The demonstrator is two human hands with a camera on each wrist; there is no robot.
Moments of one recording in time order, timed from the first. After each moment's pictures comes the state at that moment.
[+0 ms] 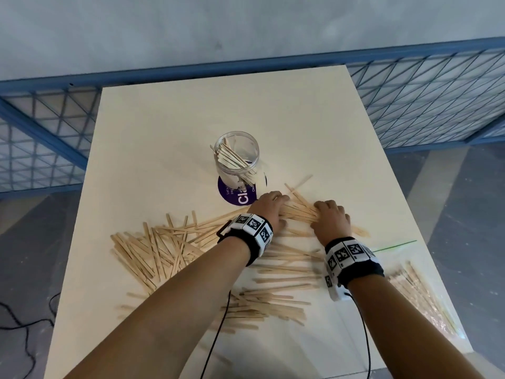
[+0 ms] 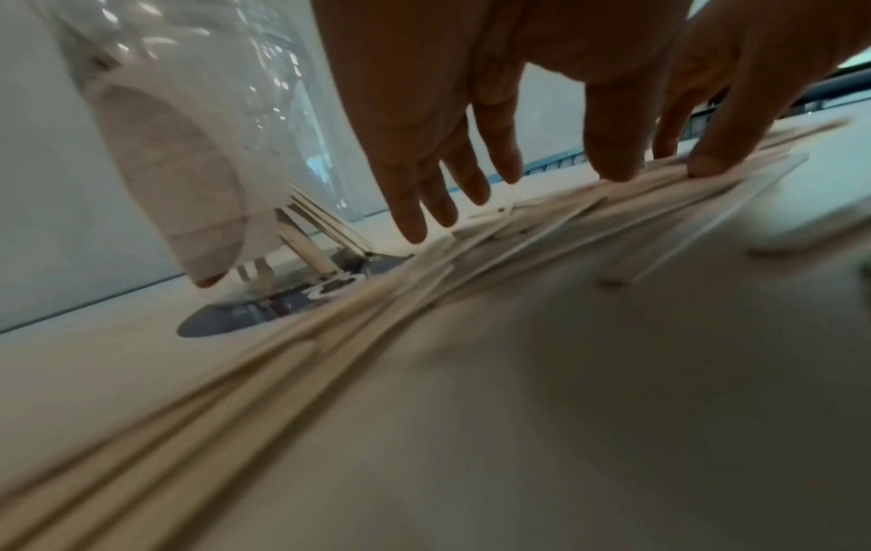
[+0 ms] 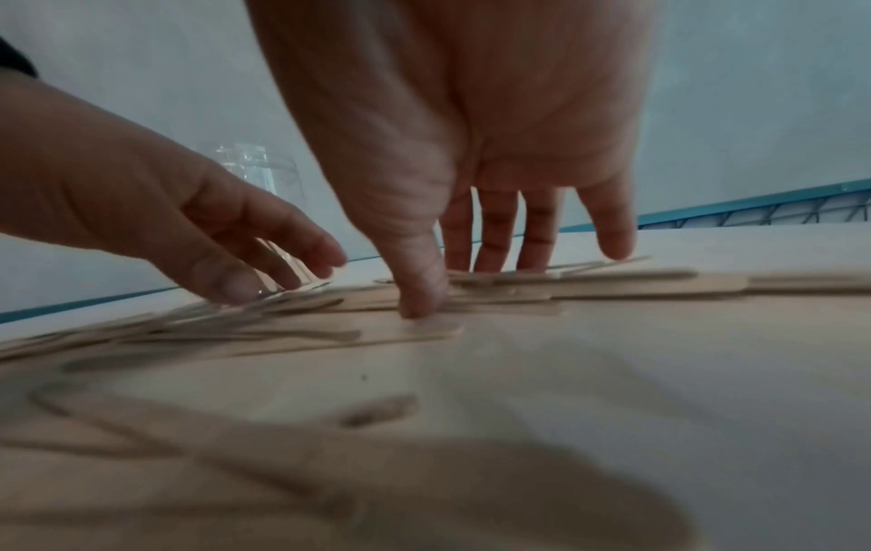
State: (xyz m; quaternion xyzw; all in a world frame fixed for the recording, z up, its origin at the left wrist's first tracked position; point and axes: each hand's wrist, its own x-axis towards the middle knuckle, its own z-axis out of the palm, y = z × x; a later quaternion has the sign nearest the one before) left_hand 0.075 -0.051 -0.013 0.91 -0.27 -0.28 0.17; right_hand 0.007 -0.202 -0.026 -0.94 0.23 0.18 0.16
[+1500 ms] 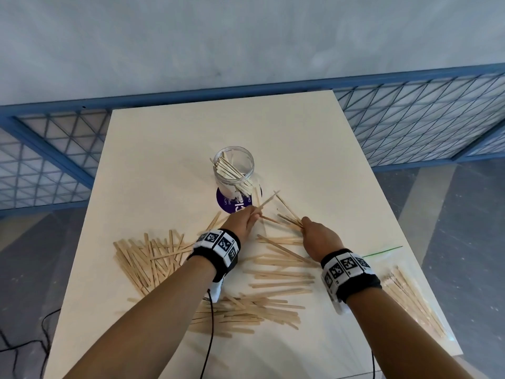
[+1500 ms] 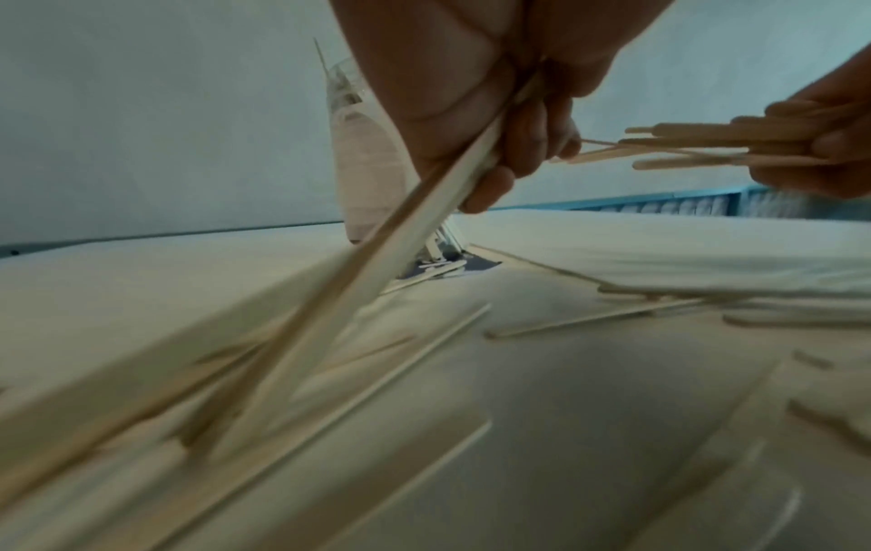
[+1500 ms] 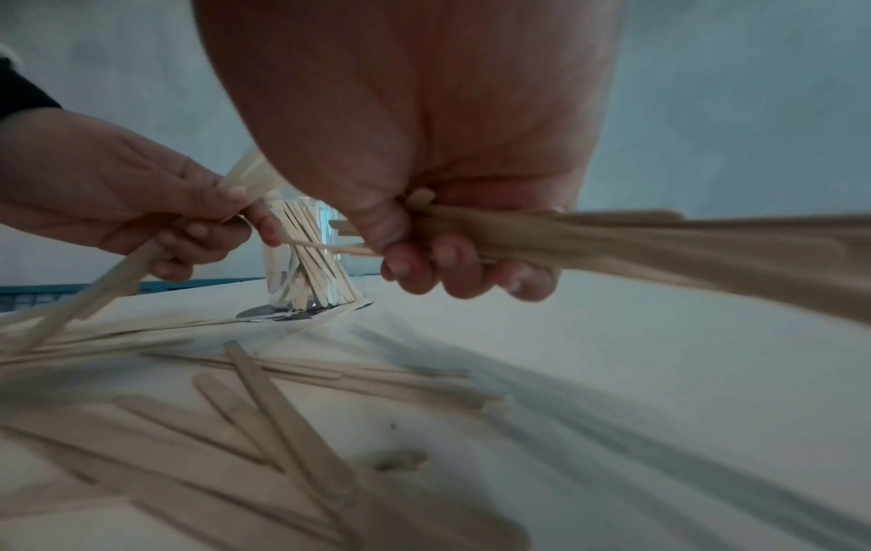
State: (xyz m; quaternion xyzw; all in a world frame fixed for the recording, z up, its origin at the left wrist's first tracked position) left_hand 0.061 0.001 0.007 0.89 -0.20 -0.22 0.36; right_hand -0.014 -0.187 0.008 -0.96 0.12 0.21 0.16
